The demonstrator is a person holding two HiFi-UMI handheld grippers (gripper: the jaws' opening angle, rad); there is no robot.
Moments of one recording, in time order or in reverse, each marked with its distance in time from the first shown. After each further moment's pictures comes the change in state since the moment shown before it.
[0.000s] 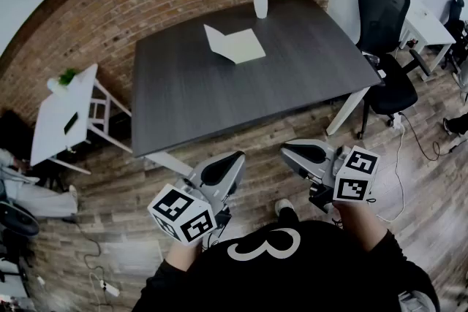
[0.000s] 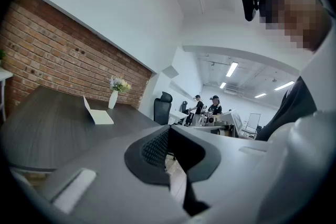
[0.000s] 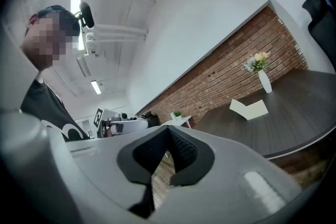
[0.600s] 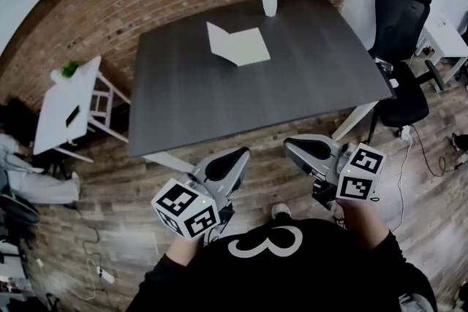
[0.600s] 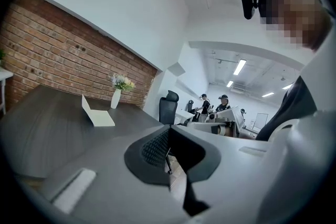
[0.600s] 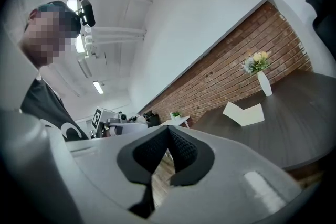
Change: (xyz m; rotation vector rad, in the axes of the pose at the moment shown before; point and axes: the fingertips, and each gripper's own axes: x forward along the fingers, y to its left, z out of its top) left arm 0.080 0.023 0.013 -0.003 0.008 0.051; right arm -0.009 -0.077 0.039 -0.012 0.012 0.030
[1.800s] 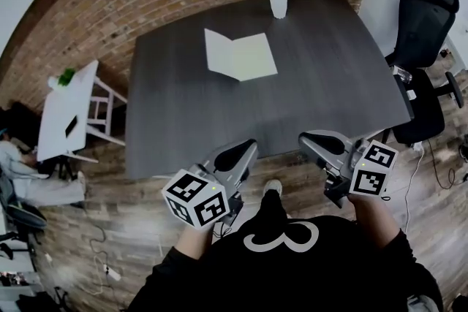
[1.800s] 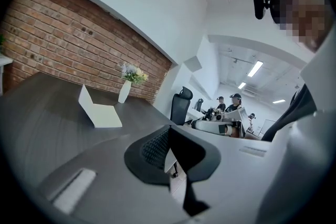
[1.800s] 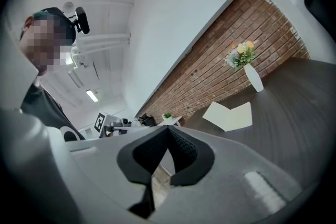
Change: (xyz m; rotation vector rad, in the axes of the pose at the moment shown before) left arm 0.120 0.106 0.014 -0.104 0.036 0.064; right arm 0.023 -0.150 0.040 0.109 0.018 -0.012
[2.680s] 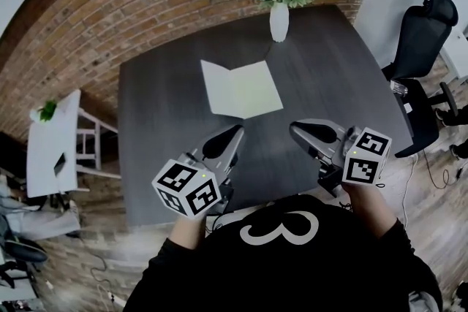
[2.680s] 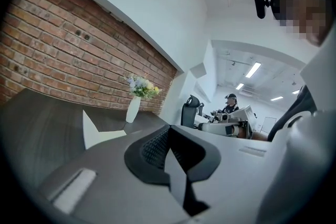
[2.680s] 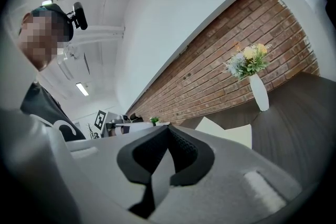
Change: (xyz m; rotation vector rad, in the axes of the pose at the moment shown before) left arm 0.063 0.143 0.101 0.069 -0.054 -0.033; right arm 0.115 -0.090 0.084 -0.071 0.001 -0.076
